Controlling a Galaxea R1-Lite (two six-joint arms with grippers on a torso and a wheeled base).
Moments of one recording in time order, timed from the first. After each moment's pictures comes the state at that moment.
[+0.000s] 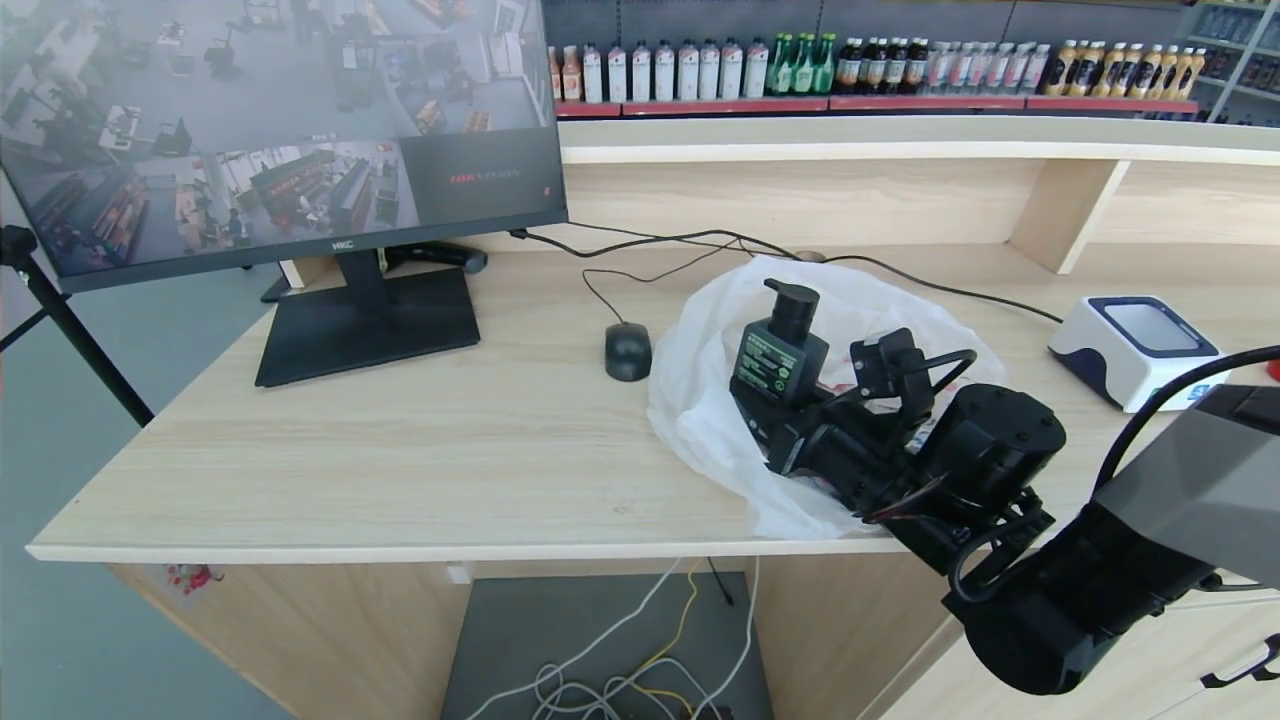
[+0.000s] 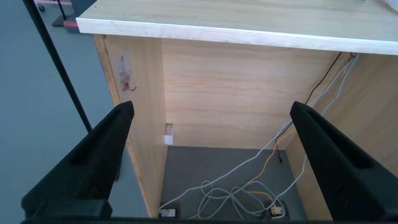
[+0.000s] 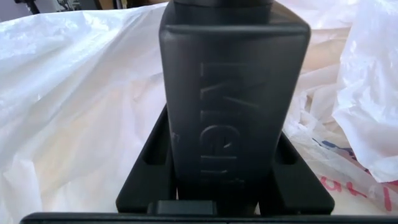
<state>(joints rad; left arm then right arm) 0.00 0.00 0.00 0.00 0.00 0.00 0.50 2.09 -0.69 -1.57 0.11 0.04</state>
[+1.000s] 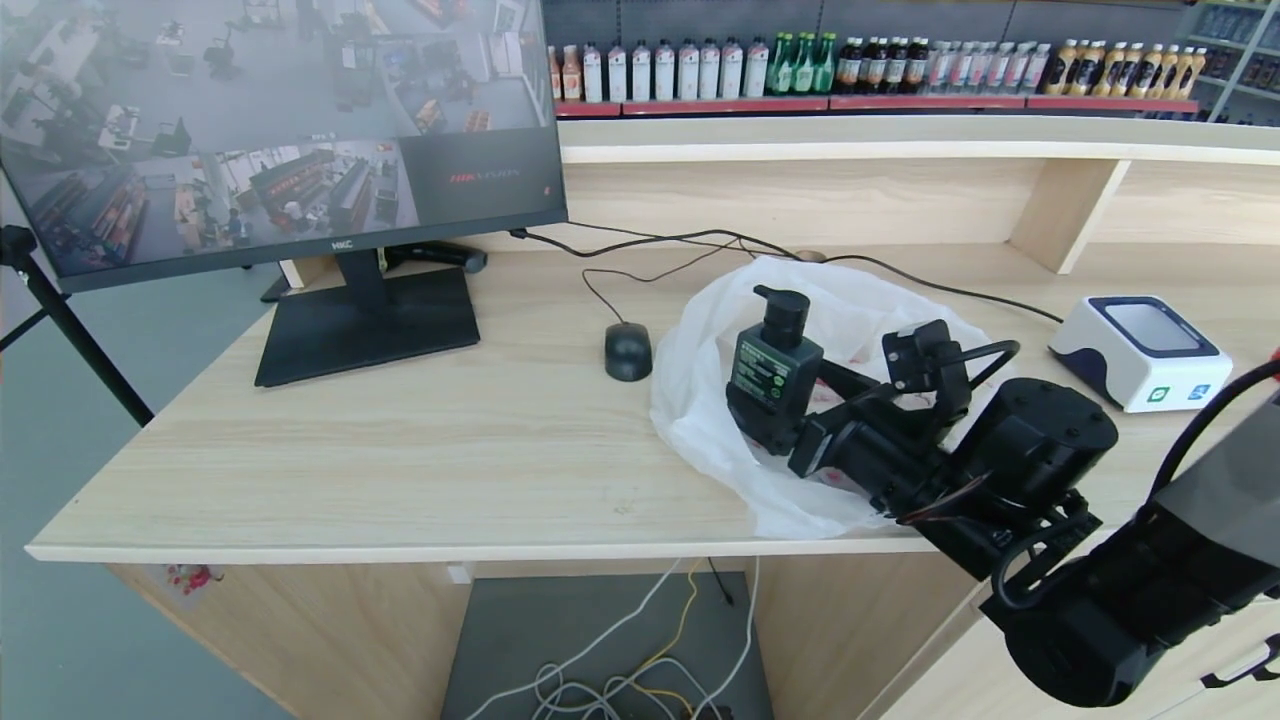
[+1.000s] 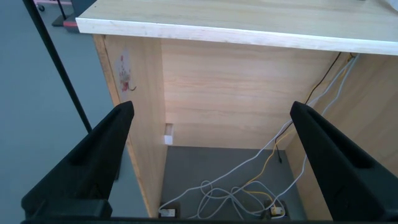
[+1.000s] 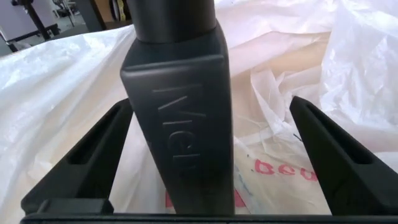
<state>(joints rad) 0.00 0.00 0.00 0.00 0.00 0.00 0.49 2.00 -0.62 -1.57 0.11 0.05</state>
